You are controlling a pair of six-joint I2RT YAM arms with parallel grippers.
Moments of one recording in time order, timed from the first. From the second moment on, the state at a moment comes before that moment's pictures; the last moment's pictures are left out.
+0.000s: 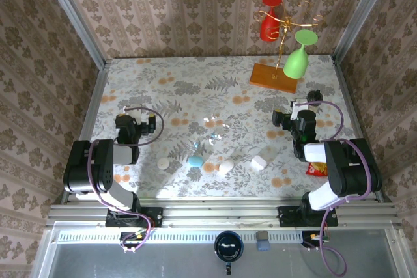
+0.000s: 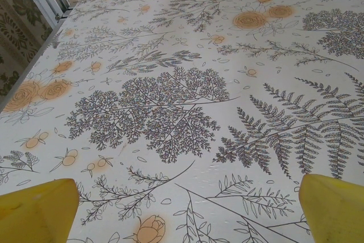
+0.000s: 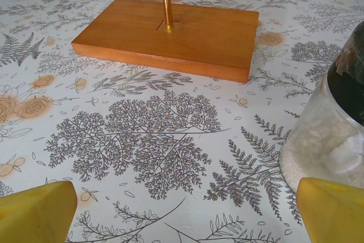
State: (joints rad) left arm -0.03 1.56 0.37 0.81 -0.02 0.12; right arm 0.01 1.53 0.40 0.74 0.07 0.05
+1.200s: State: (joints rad) left arm -0.17 1.34 0.44 0.58 -0.13 0.17; right arm 0.09 1.23 0.51 0.40 -0.01 0.01
